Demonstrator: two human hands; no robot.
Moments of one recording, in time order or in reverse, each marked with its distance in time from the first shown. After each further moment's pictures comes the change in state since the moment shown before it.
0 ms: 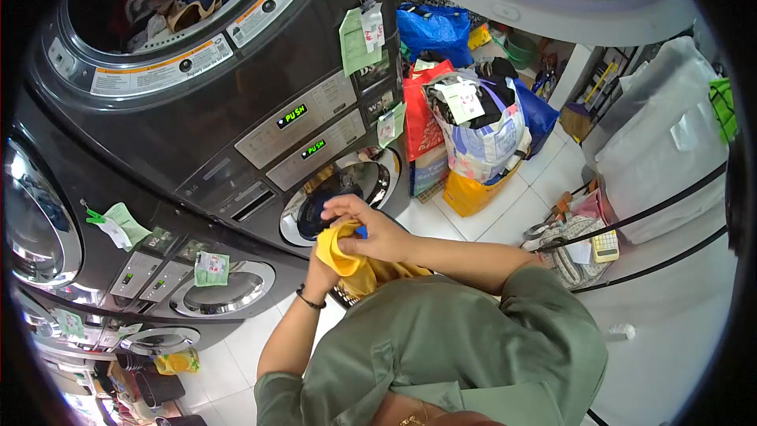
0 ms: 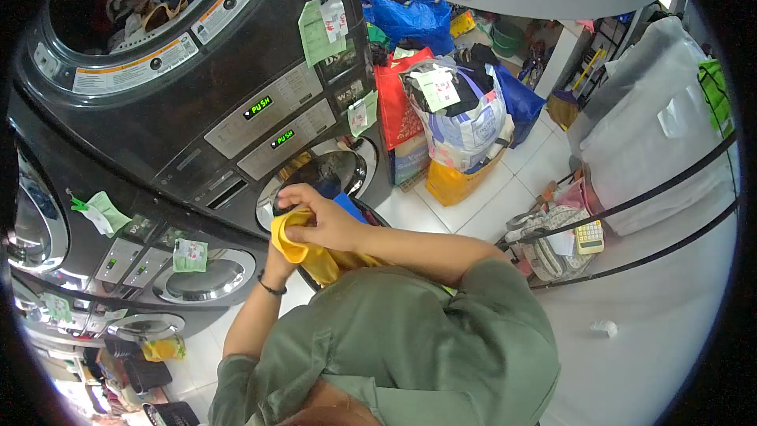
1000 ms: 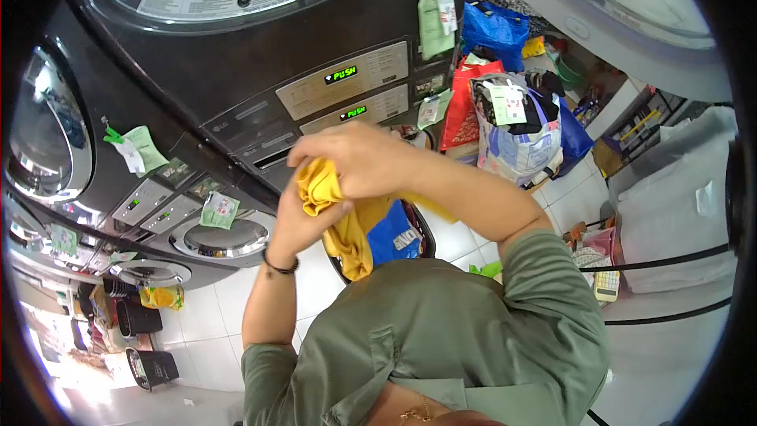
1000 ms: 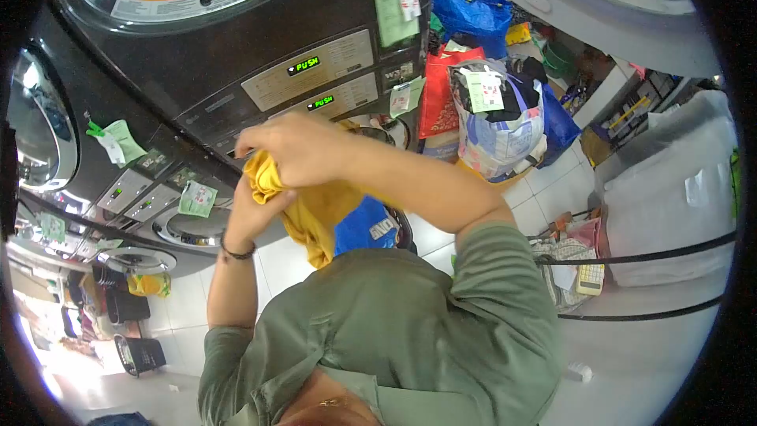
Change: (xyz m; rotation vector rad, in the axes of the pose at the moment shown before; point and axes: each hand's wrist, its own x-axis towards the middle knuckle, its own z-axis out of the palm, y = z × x) left_hand -0.004 0.076 -0.054 0.256 0.316 0.040; right_hand 0.108 -0.092 0.003 -0.622 -0.516 -0.291
